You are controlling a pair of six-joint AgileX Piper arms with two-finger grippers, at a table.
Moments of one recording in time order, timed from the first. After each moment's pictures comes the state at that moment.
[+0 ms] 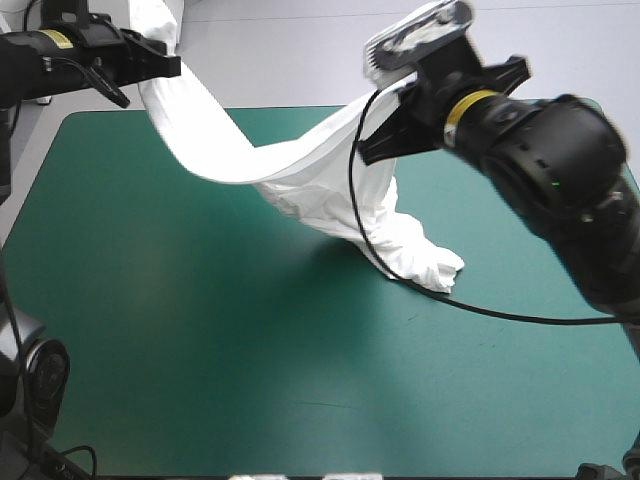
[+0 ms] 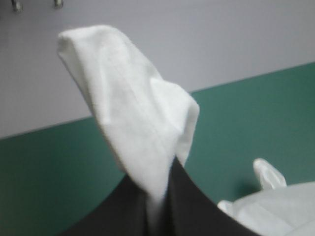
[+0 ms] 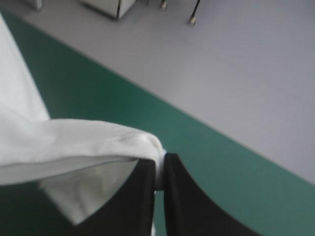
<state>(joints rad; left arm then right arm) -0.08 1.69 -2.39 -0.32 1.24 0.18 0.87 1.52 -2.23 -0.53 1.26 0.15</state>
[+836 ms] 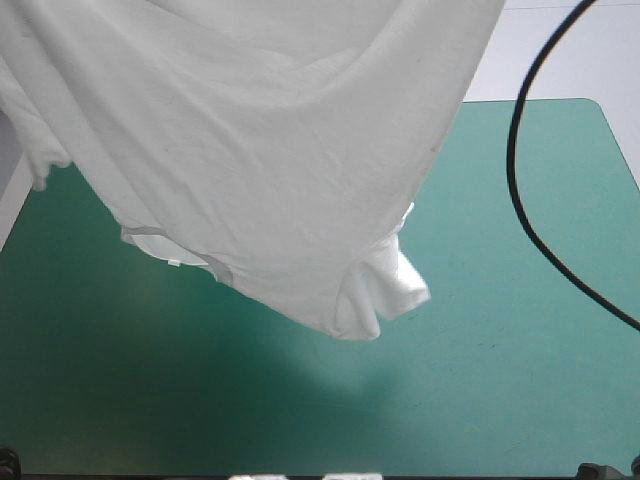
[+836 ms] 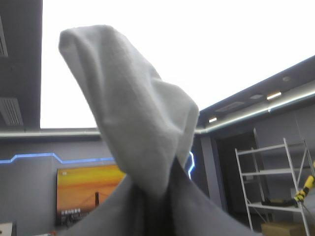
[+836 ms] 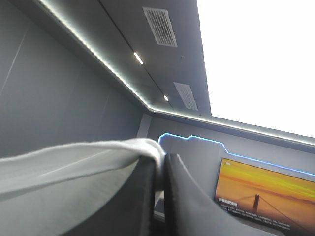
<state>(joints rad) -0.08 1.38 -2.69 -0.51 0.69 0.24 0.87 1.50 -2.71 -0.56 0.66 -0.09</state>
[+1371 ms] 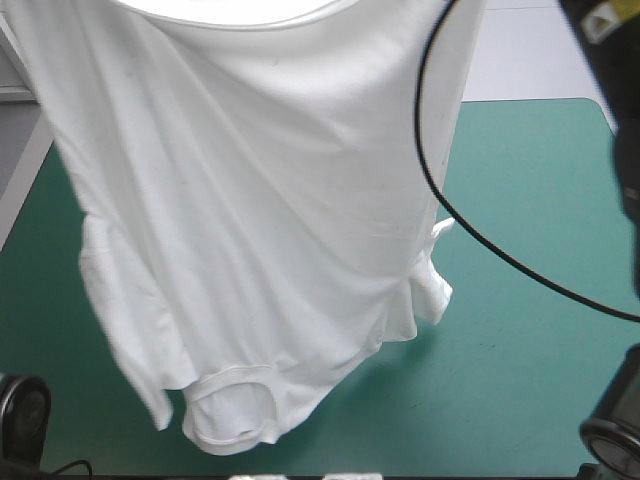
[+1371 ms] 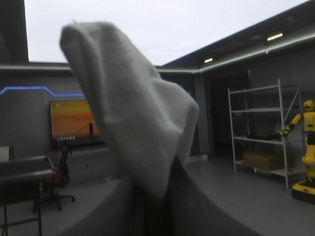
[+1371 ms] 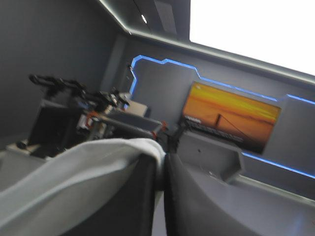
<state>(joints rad) -0.08 1.56 -2.70 -0.52 0.81 0.26 0.85 1.63 -2.72 -0.76 0.88 0.02</state>
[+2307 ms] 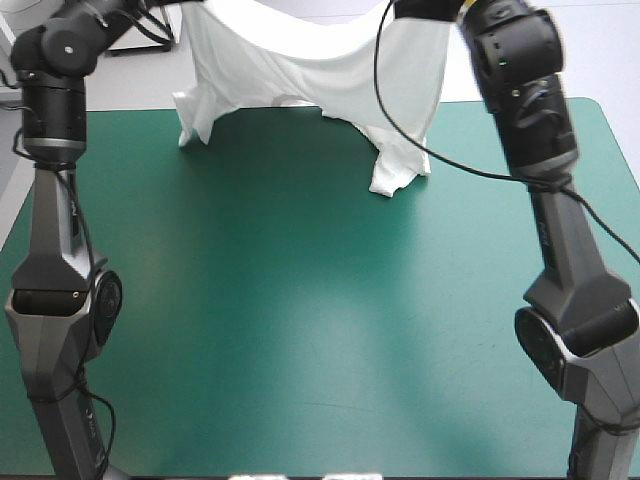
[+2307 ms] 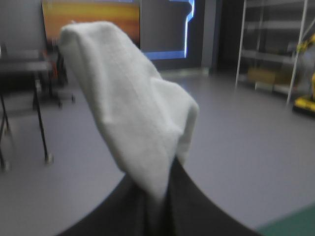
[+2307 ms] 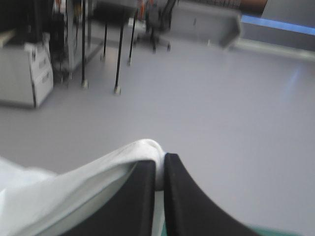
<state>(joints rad) -0.08 2.07 -2.68 -0.58 0.72 0.41 0.45 1.96 -2.65 -0.47 0.95 0.19</state>
